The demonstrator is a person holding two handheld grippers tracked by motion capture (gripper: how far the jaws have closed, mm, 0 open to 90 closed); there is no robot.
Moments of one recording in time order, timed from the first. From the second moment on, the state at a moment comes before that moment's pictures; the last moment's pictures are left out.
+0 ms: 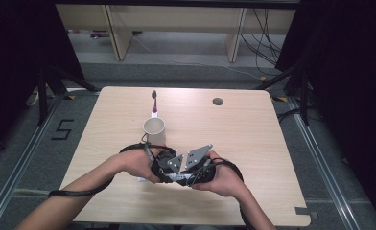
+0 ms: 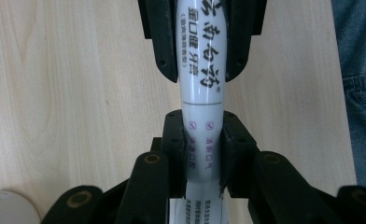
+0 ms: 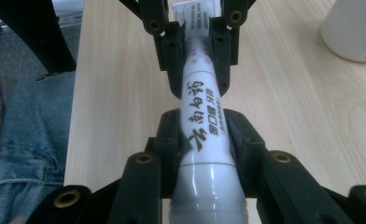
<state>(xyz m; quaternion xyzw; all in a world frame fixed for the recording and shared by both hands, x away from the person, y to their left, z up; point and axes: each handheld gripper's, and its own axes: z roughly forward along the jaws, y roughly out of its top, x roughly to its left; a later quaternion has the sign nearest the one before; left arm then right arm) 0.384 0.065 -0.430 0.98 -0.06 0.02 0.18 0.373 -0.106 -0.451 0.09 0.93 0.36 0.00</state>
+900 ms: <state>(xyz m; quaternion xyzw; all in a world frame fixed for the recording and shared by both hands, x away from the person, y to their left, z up) 0.387 0.131 -0.405 0.92 0.05 0.12 0.38 0.374 -0.139 -0.444 0.15 0.90 0.40 0.04</state>
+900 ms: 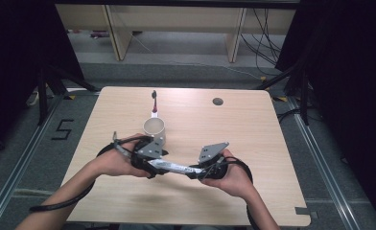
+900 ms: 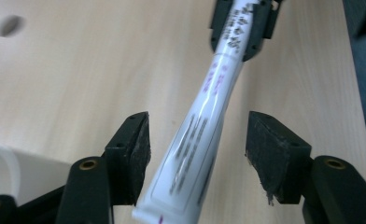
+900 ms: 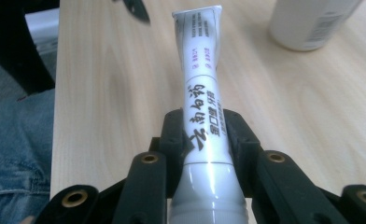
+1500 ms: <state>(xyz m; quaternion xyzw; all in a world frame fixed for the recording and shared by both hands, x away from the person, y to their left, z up) 0.393 0.184 -0.457 0.76 0.27 0.04 0.59 0.375 -0.163 -0.422 0.20 0.83 0.50 0.13</state>
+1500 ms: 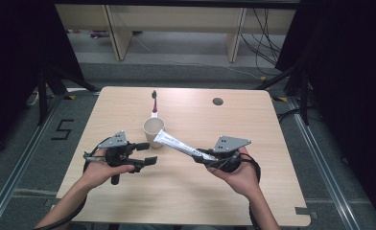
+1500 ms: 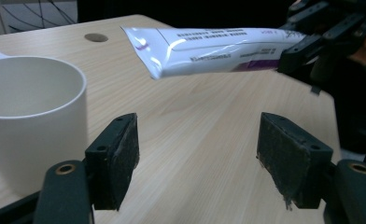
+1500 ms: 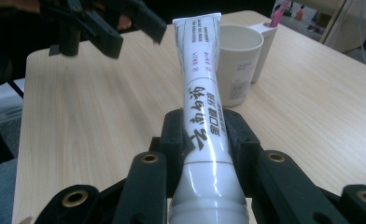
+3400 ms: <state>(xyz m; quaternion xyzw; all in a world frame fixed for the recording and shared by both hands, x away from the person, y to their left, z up) 0.403 0.136 -0.427 0.62 0.34 -0.02 0.71 0.370 -0.128 -0.437 0.21 0.83 0.49 0.16</state>
